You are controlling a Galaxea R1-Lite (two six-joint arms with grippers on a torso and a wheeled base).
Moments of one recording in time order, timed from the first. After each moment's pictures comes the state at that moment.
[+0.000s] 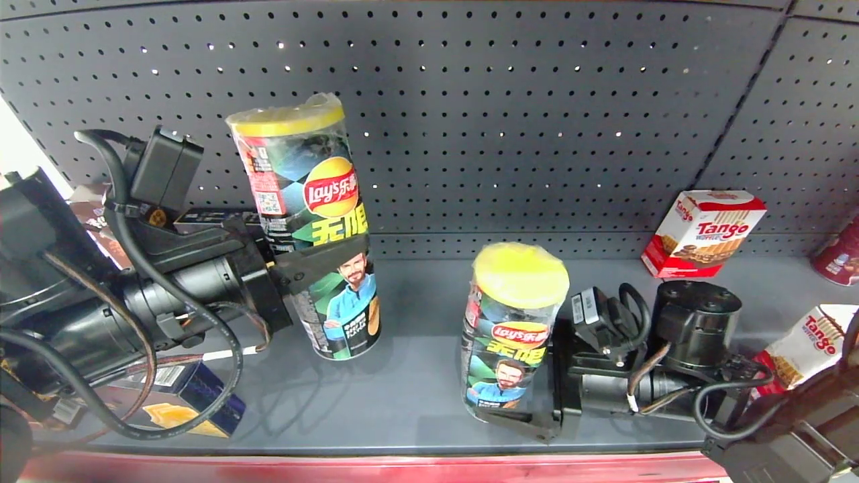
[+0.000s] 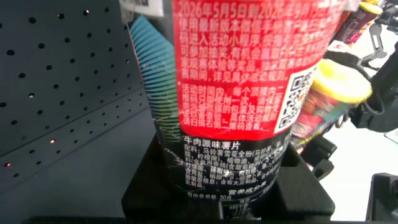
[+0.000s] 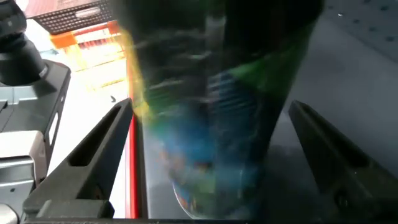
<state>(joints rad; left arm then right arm) -0.37 1.48 -0.62 -0.96 -0.56 -0.12 0.57 1.87 -0.55 -1.23 0.77 -0.24</state>
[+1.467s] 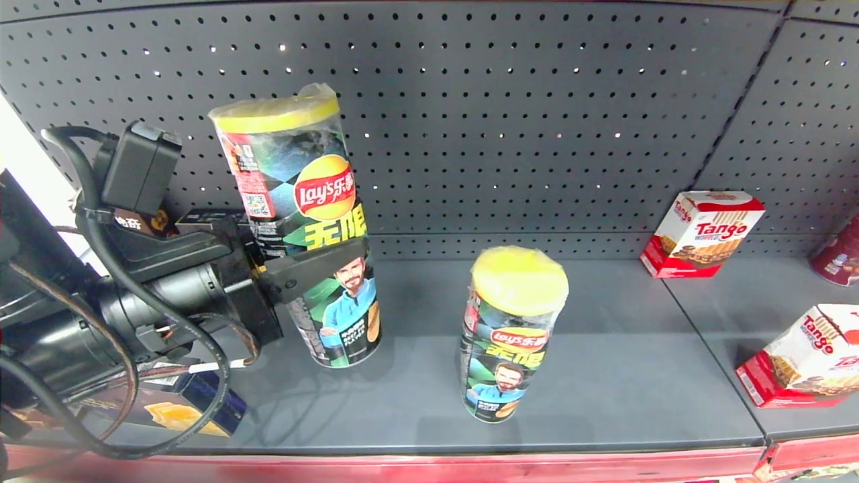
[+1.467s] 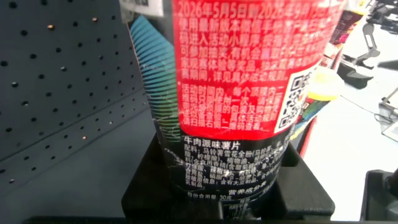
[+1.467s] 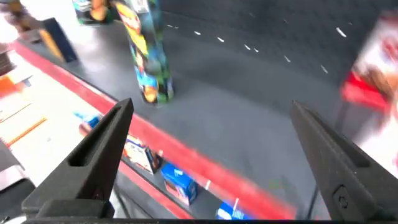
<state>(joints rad) -0.39 1.43 -0.60 -0.97 -0.56 -0.11 -0.17 0.39 -0.12 -0.38 0.76 0.02</state>
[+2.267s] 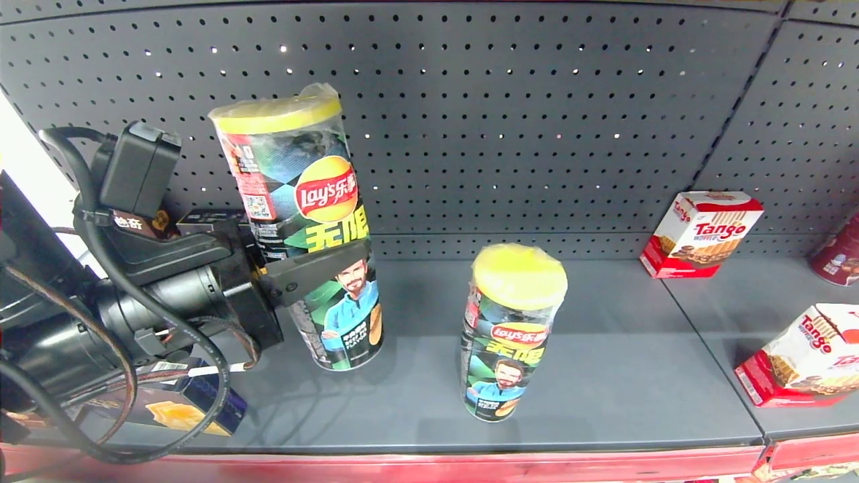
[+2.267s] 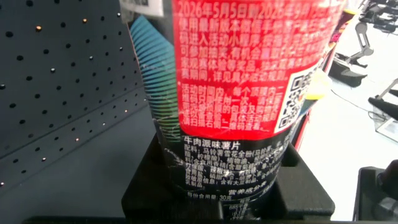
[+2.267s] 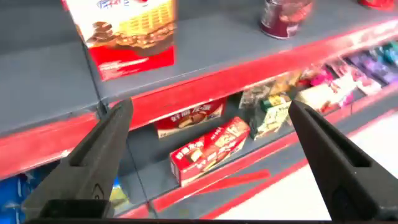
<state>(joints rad) -0.41 1.43 -0.60 -0.97 -0.56 -0.11 -0.37 0.00 0.00 0.00 -0.02 0.00</state>
